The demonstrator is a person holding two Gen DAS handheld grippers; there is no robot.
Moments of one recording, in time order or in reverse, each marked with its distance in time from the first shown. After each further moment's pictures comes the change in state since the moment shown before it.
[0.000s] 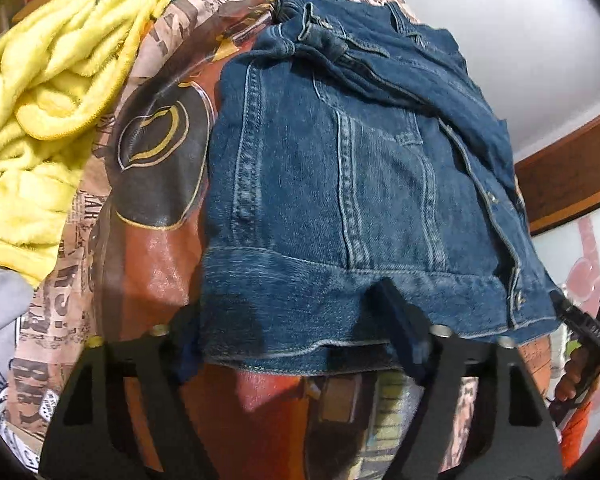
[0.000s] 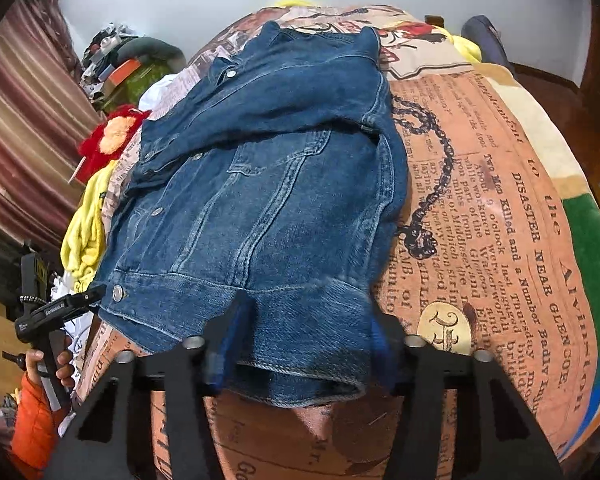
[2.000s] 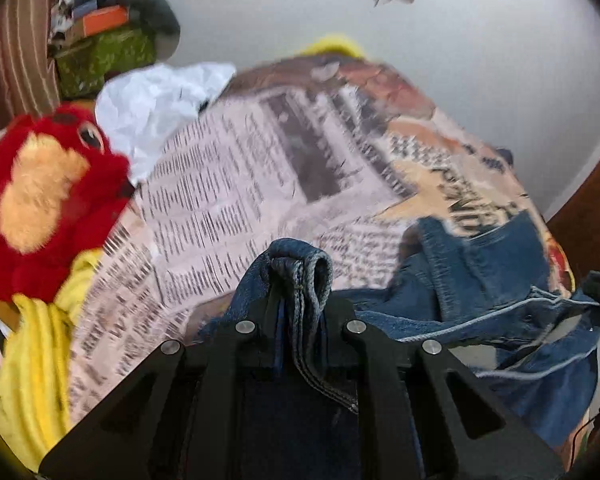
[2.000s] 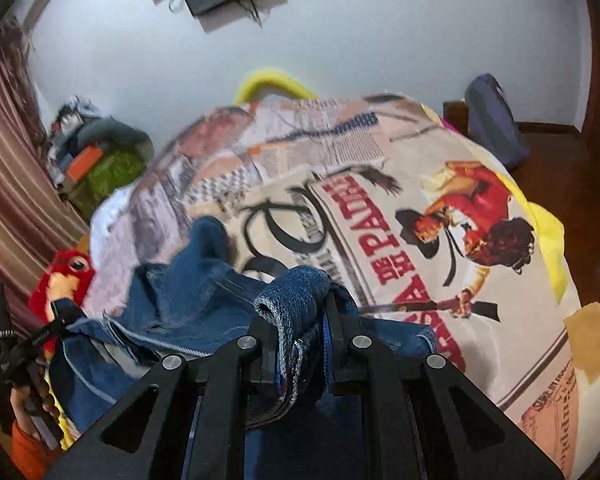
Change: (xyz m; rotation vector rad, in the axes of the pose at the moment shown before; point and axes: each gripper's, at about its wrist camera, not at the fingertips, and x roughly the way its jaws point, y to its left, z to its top) left arm 0.101 -0.091 0.359 0.177 -0.261 0.232; right arm 0.154 -0.026 0.364 0.054 -0.203 -0.059
